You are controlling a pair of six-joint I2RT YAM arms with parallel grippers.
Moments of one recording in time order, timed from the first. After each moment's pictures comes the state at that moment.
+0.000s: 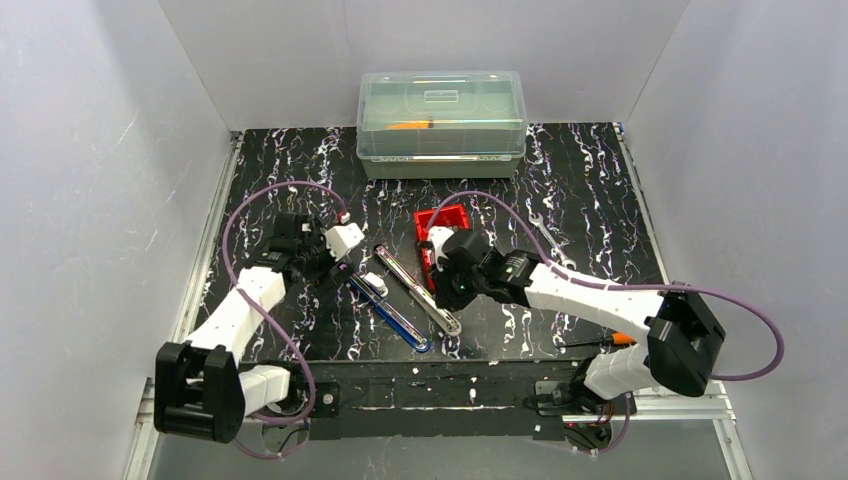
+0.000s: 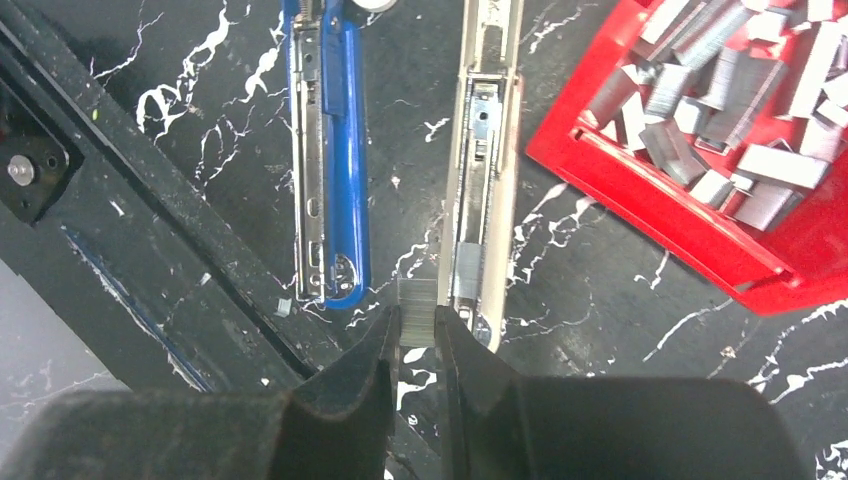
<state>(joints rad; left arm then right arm) -0.16 1.14 0.71 -0.48 0.25 0.80 0.98 1.37 0.95 -0.44 -0.09 0.27</state>
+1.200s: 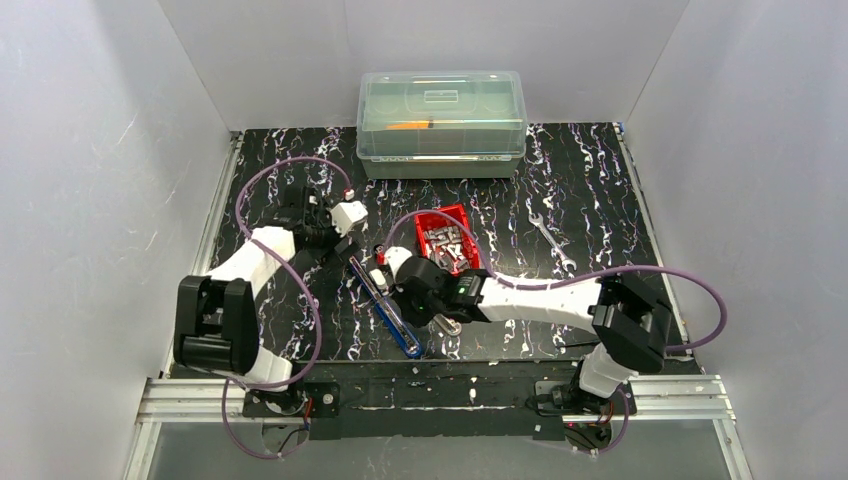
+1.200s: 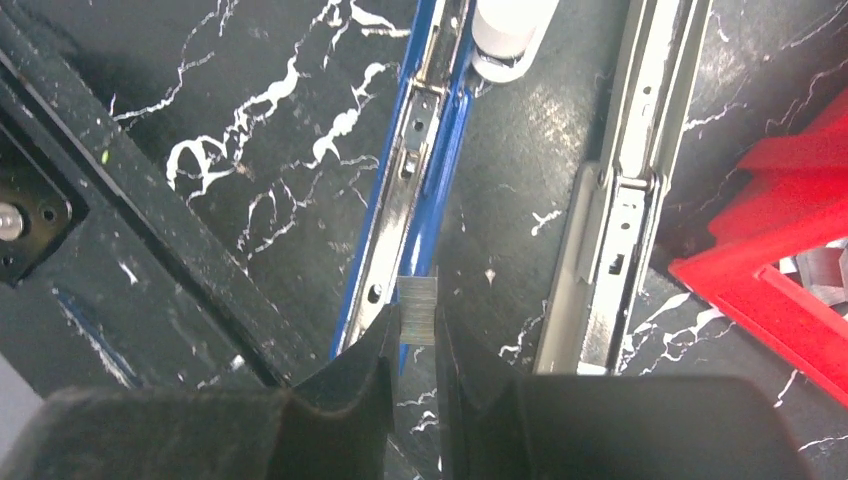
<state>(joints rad) -0.13 1.50 0.90 -0.41 0.29 0.82 1.19 1.60 1.02 -0.27 0.04 0.30</state>
